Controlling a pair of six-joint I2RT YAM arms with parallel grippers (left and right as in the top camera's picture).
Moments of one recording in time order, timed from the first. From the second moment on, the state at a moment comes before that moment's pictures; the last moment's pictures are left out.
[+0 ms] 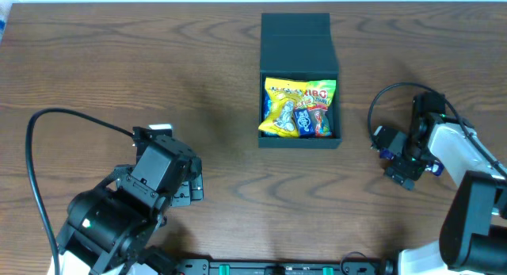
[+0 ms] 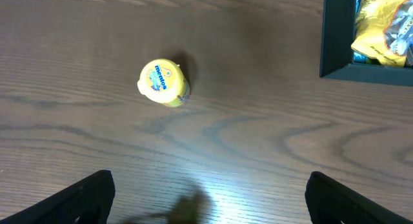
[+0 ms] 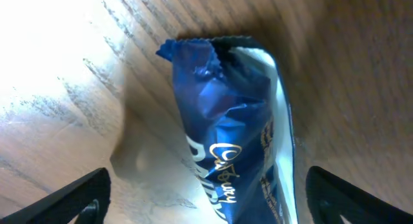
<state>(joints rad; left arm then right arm) -0.58 0.93 1.25 -1.43 -0.33 -0.56 -0.17 1.69 0.91 -0.75 0.14 -1.11</state>
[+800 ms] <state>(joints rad) -0.58 0.93 1.25 -1.43 -0.33 -0.56 -0.17 1.69 0.91 -0.75 0.16 -1.09</state>
